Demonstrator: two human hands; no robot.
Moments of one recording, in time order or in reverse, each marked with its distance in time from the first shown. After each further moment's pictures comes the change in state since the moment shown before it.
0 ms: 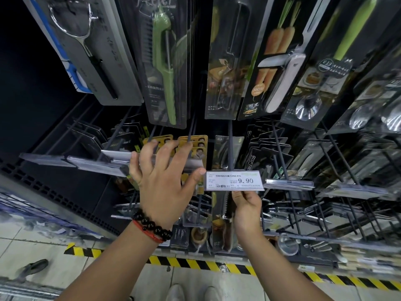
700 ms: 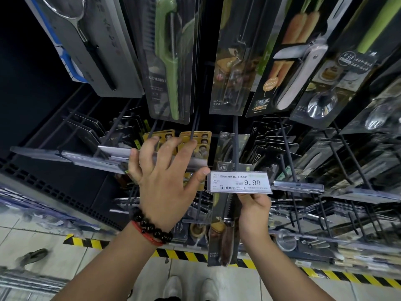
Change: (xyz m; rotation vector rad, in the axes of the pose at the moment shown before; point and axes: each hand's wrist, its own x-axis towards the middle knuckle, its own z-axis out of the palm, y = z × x) left_hand 0.000 -0.001 0.002 -0.024 0.012 0.001; right_hand -0.003 -0.011 0.005 0.078 0.040 -0.016
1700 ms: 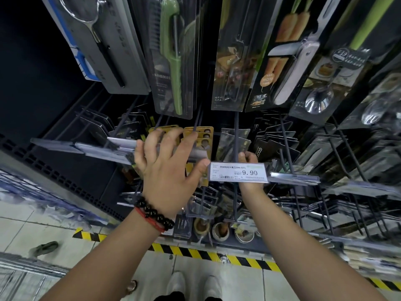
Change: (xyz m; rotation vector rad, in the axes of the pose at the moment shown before) left_hand 0.000 0.004 -0.013 -0.050 -0.102 -0.026; right_hand 0.070 0.007 0.012 -0.311 -0.089 0.090
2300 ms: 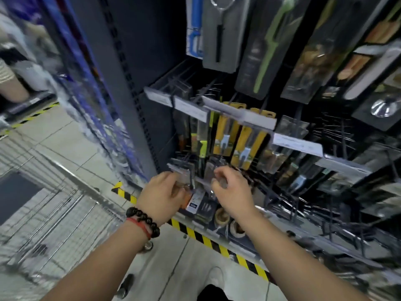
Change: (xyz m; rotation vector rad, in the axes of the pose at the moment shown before) left_hand -0.175 -0.090 -0.069 -0.082 -0.420 -0.461; right_hand -0.173 0.012 0.053 -0.760 -0.580 -0.486
